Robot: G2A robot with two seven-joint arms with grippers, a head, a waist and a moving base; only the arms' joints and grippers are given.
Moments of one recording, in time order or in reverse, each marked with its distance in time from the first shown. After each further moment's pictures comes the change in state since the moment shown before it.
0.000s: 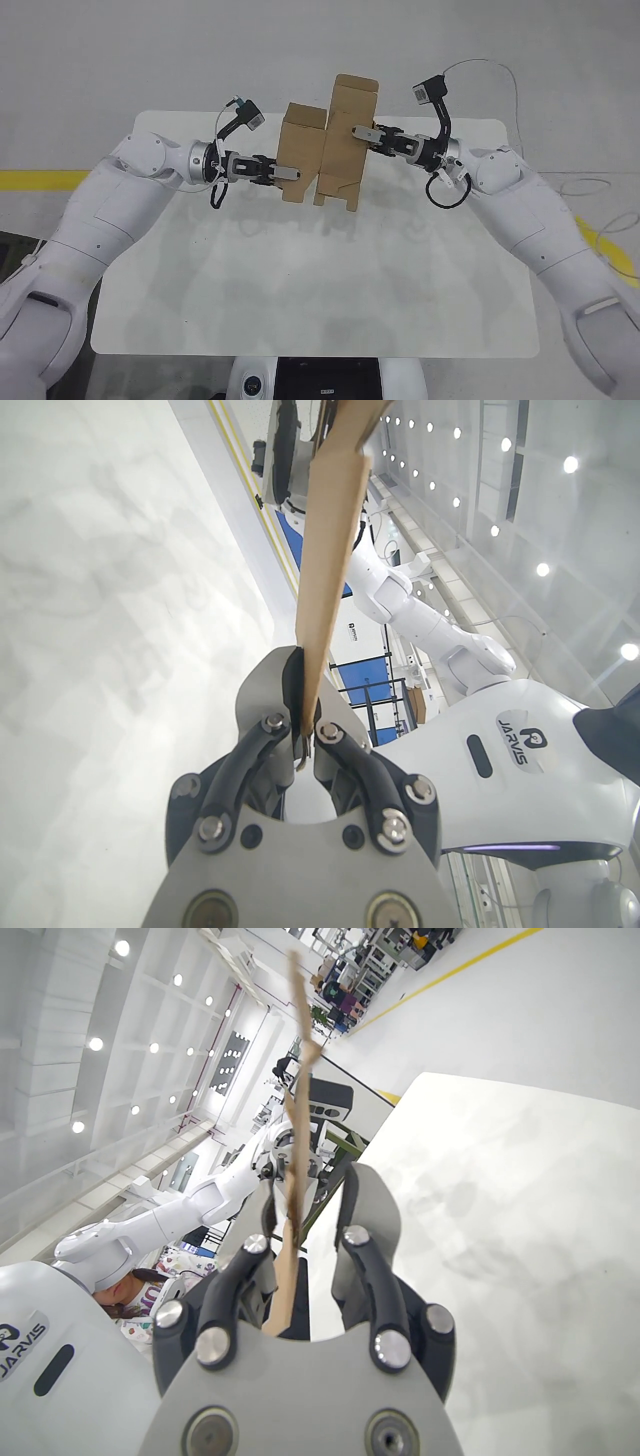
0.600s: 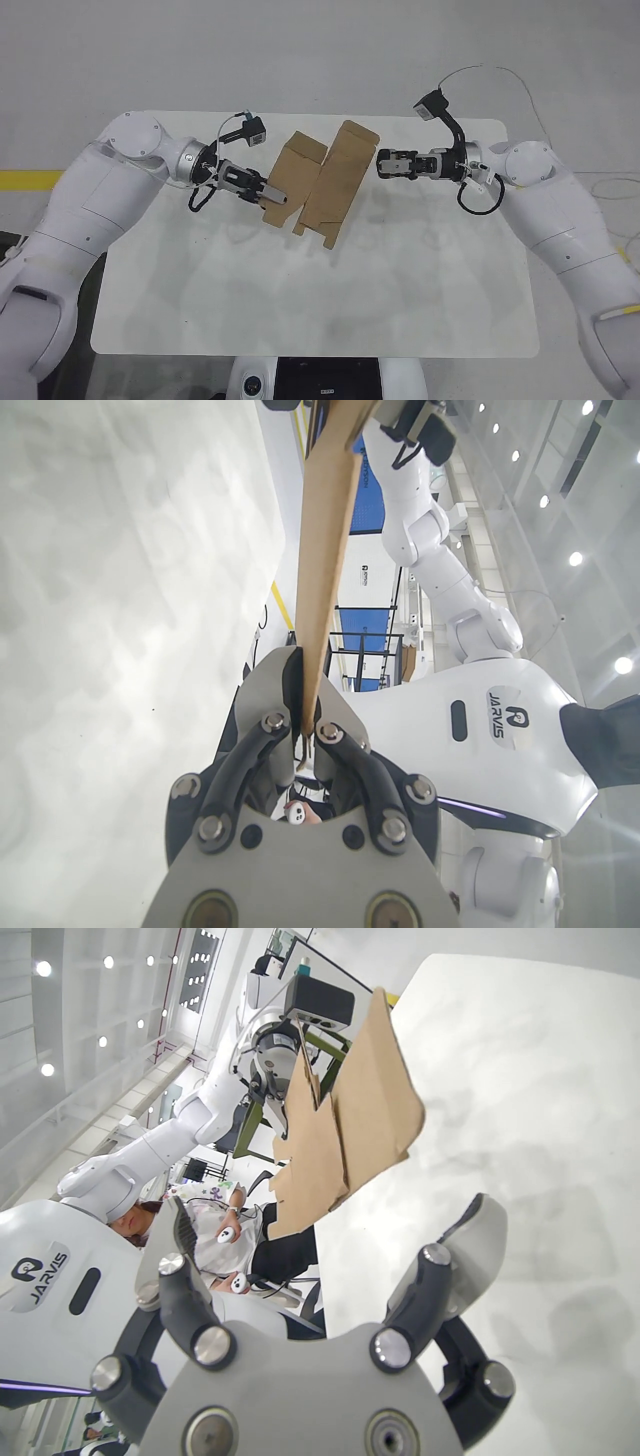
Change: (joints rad) left arm -0.057 0.031 0.041 -0.033 0.024 0.229 -0.229; right arm -0.033 0.060 0.121 -0.046 0.021 0.173 0.427
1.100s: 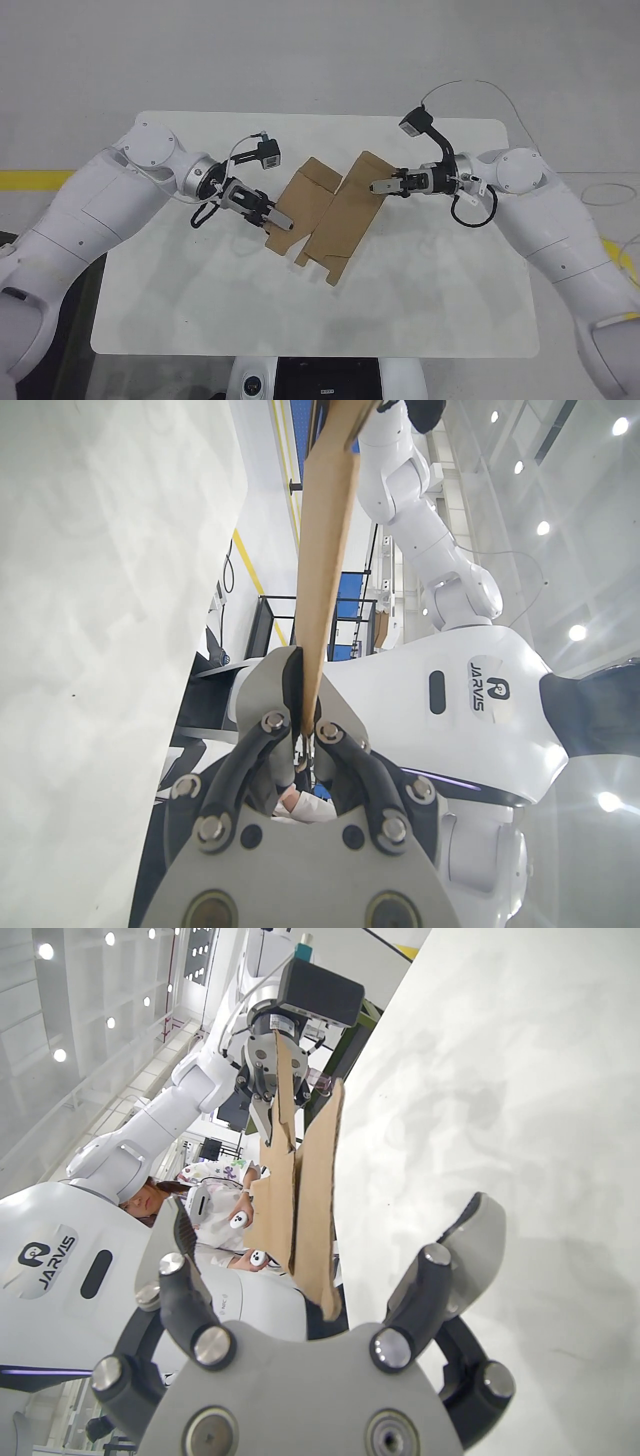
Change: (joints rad) left arm -0.086 0.062 0.237 -0.105 -0.205 0.000 0.000; right arm -0.043 0.001 0.003 -0.084 0.001 0.045 0.045
